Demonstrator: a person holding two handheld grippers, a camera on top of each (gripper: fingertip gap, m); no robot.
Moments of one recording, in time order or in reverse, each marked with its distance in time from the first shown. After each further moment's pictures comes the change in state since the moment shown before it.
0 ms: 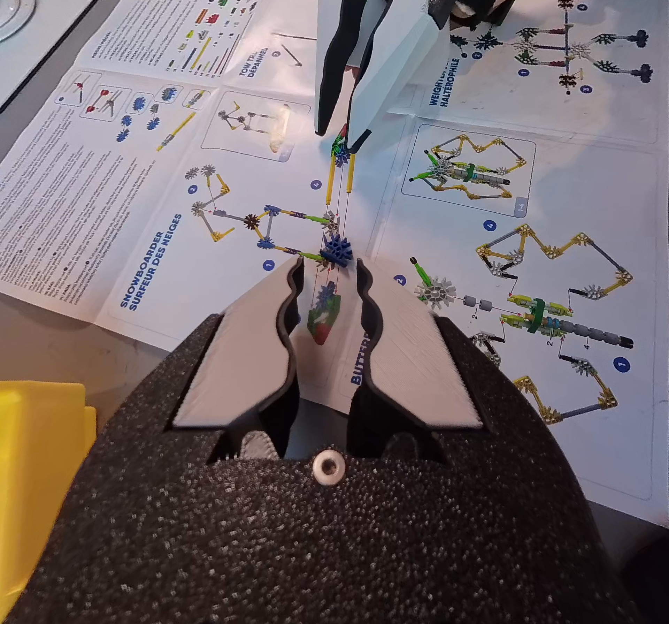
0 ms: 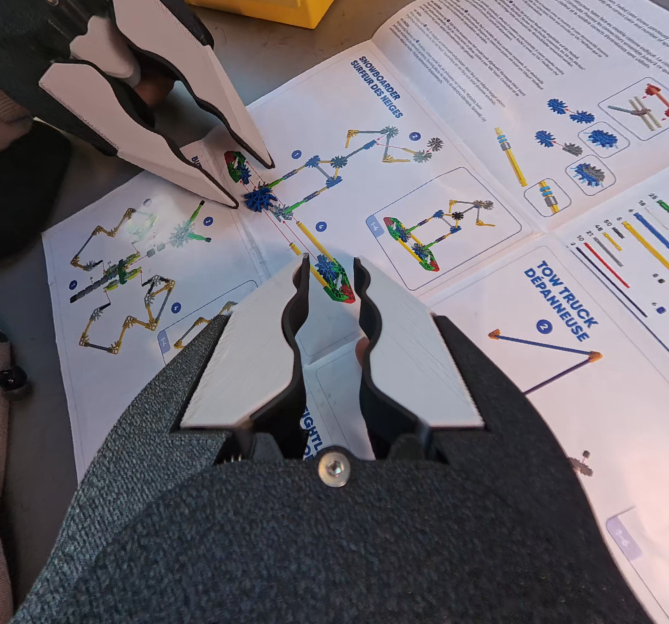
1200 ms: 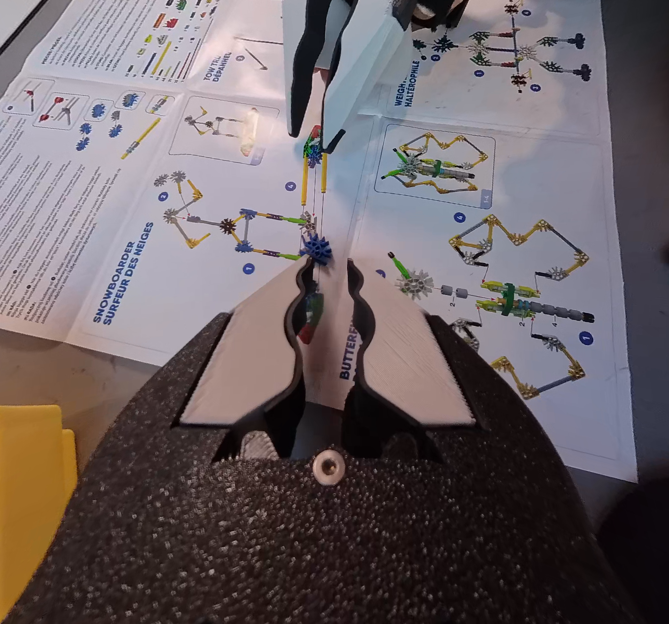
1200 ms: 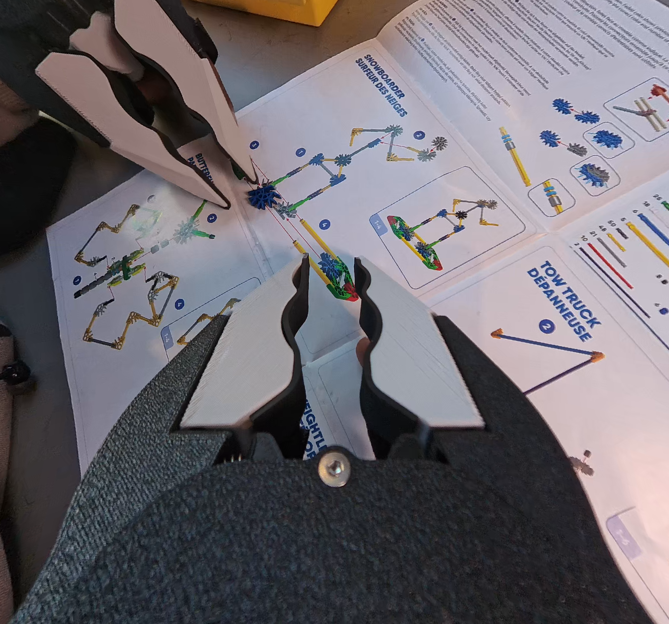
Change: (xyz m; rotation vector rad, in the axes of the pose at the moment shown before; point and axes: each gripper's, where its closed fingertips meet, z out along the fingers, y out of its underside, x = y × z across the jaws) left arm 0.012 0.003 -0.007 0.008 0.105 0.019; right arm -0.005 0.001 -0.001 -0.004 -0.008 -0.006
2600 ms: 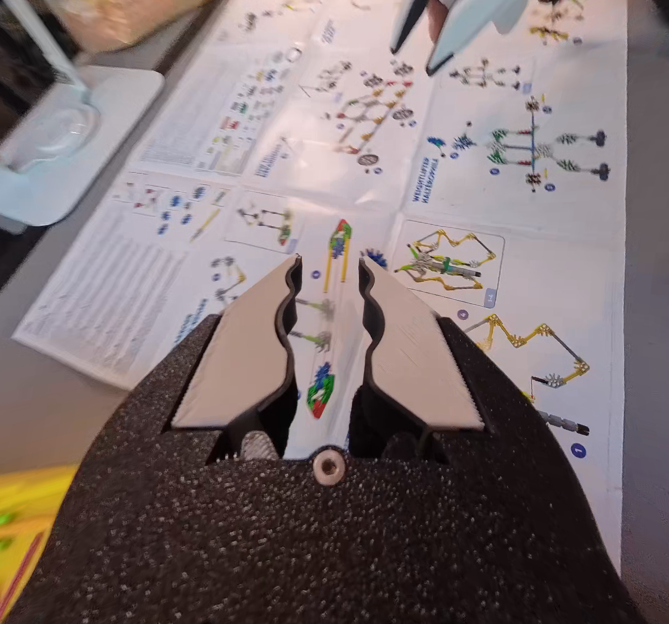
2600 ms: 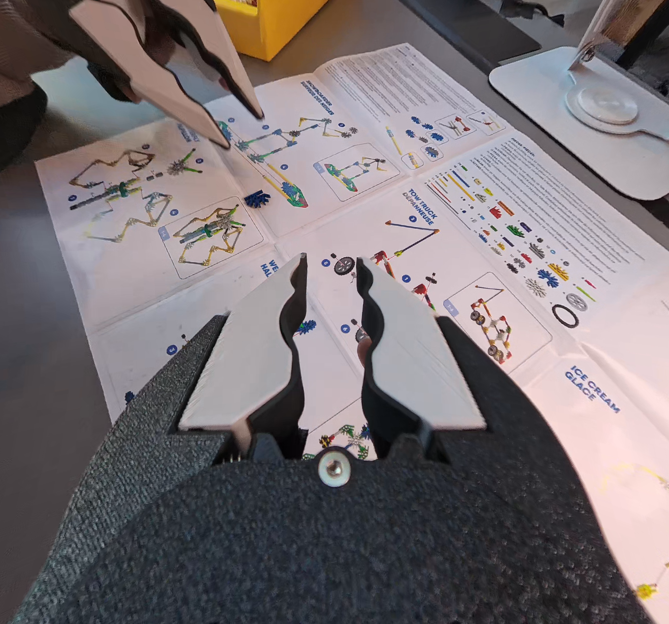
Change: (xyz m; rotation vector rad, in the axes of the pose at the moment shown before) left arm -0.008 -0.053 0.010 0.037 -0.125 0.051; right arm 0.015 0.029 -0.117 0.159 0.228 -0.120
